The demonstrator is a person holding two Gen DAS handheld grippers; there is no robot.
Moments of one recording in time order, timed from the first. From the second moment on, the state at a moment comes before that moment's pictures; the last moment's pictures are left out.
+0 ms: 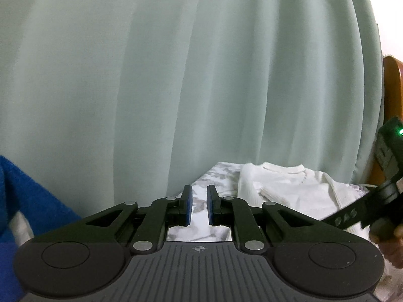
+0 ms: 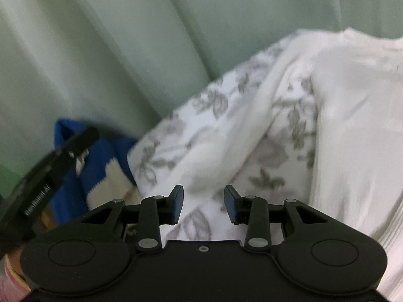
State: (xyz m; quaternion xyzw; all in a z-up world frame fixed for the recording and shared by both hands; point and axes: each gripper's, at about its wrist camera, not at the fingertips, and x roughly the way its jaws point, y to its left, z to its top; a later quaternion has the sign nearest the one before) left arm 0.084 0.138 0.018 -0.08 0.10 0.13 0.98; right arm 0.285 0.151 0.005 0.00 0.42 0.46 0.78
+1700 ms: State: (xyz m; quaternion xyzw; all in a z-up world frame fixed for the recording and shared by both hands) left arm 0.148 0.144 -0.007 -0.24 0.15 -0.18 0.94; right arm 0.330 0.096 0.053 0.18 0.34 0.45 0.81
